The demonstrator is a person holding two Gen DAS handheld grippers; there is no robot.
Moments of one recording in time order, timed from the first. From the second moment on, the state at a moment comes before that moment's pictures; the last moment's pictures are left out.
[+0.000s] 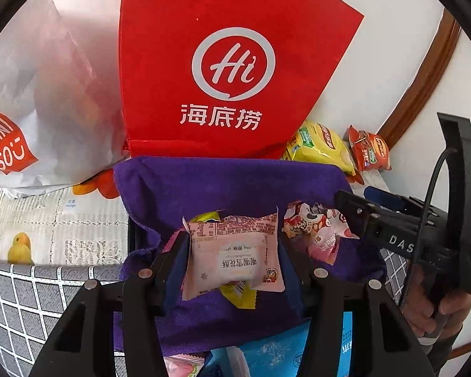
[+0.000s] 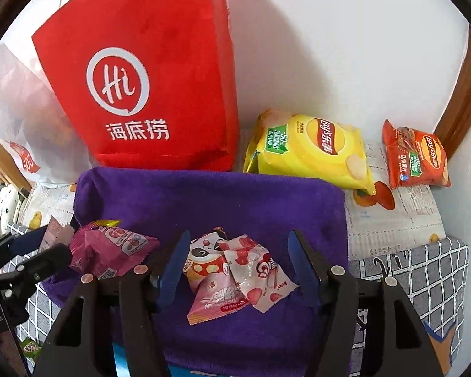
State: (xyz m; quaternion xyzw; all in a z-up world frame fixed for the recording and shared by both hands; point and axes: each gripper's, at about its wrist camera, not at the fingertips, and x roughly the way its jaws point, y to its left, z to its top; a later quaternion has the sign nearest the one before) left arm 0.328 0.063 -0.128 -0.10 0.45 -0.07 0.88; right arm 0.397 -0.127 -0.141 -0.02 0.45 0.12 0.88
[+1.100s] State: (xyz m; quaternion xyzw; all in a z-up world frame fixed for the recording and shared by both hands) left arm 0.337 0.049 -0.150 -0.07 0.50 -0.05 0.86; right arm 0.389 -0.129 -0.124 -0.03 0.43 0.11 0.89
